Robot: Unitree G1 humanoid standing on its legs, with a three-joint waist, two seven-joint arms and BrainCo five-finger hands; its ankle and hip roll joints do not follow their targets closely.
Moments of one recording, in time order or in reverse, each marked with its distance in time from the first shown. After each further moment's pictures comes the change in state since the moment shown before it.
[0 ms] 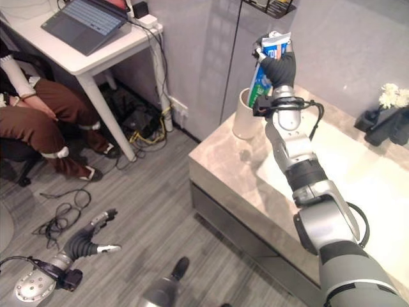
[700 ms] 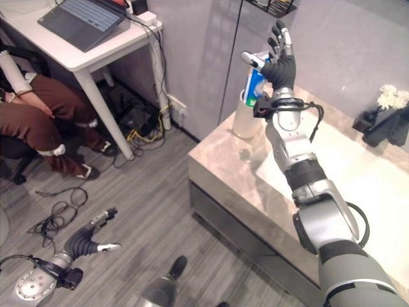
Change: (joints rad) left arm -0.016 0.000 -0.004 0.019 0.000 0.000 0.001; right arm -0.007 -0.001 -0.007 0.016 -0.005 0.003 -0.006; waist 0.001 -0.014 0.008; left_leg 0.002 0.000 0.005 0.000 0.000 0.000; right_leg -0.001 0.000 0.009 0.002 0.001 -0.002
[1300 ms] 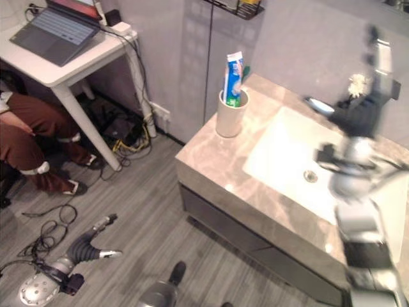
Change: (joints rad) left arm 0.056 -0.085 0.045 0.029 0.161 -0.002 0.020; right arm 0.873 -0.213 -0.682 -0.823 -0.750 0.013 -0.232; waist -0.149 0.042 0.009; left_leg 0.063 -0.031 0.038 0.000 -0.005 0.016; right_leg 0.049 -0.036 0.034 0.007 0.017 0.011
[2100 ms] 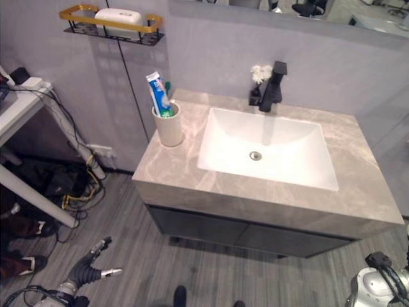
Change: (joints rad) left arm 0.042 -0.110 -0.013 0.115 0.037 0.019 0.059; right arm 0.294 0.418 -0.285 0.586 0.370 -0.080 -0.361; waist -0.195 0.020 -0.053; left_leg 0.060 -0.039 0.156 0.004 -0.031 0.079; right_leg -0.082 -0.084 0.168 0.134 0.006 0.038
